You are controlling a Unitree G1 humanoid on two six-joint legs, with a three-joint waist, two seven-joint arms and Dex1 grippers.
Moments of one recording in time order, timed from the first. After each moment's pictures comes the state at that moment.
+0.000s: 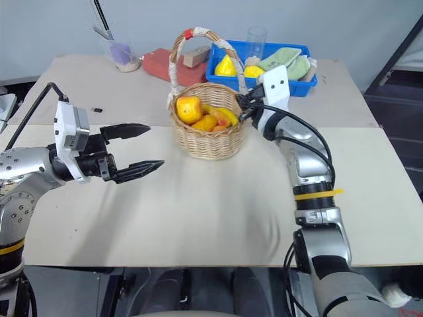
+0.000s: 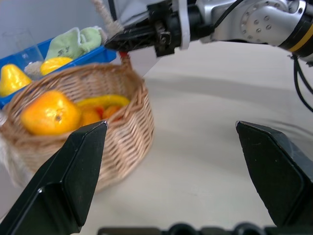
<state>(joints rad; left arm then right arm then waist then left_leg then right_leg) -0.37 0.82 0.19 -0.42 -0.69 0.61 -0.92 -0.83 -0.38 -0.04 0.26 0.21 0.34 0.48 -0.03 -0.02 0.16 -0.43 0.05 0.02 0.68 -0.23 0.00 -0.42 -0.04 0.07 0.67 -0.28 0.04</state>
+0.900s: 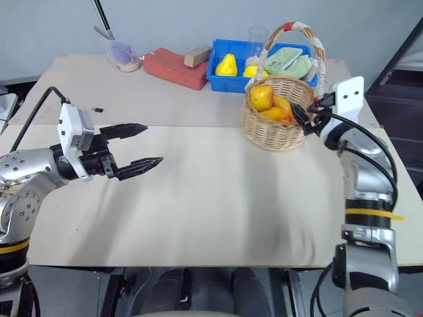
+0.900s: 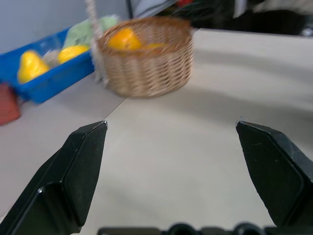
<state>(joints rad) -0.31 0.82 0.21 -0.38 -0.60 0.57 -0.88 -0.62 -0.67 -0.21 0.19 0.25 0.37 0.56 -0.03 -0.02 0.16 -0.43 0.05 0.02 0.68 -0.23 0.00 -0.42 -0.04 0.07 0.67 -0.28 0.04</state>
